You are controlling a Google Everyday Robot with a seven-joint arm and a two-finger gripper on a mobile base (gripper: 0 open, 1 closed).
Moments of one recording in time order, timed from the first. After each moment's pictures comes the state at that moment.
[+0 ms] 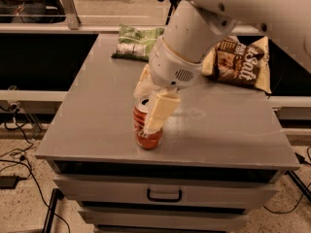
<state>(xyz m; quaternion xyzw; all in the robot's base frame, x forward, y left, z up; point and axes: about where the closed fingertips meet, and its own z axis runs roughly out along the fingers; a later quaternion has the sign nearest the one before) 0.461 0.010 0.917 -0.77 0.59 0.14 0.18</state>
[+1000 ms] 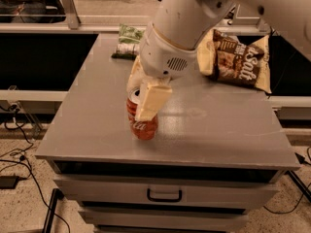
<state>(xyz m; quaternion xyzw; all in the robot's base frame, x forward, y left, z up) 0.458 0.020 0.942 -0.79 0.58 0.11 0.18</state>
